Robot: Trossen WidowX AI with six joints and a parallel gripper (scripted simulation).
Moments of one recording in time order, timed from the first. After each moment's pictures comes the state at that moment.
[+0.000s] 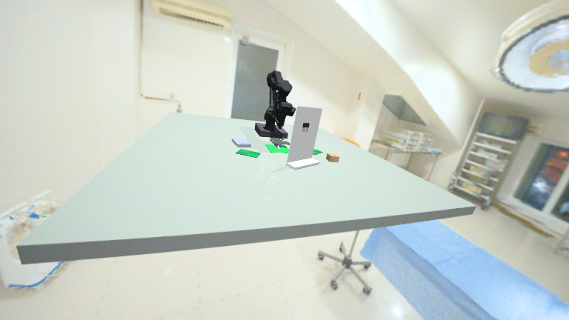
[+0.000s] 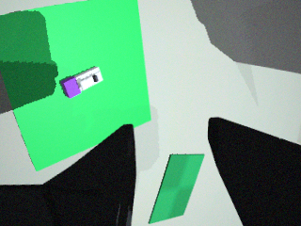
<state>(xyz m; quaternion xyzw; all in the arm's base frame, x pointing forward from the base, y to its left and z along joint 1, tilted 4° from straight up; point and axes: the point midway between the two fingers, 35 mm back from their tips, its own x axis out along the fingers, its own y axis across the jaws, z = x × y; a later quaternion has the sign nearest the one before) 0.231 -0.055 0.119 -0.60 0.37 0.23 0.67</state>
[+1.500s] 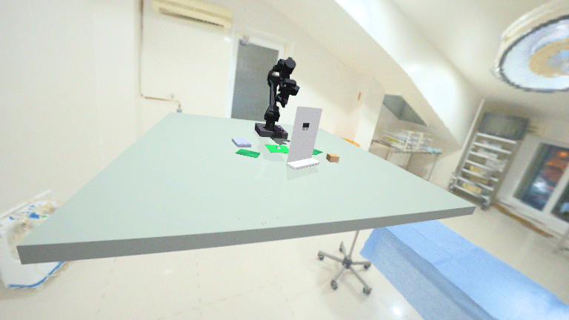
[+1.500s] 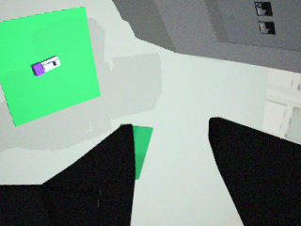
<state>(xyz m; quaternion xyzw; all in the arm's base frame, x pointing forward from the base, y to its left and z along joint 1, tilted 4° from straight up) 0.220 -0.054 0.231 -0.60 0.37 0.23 0.67</state>
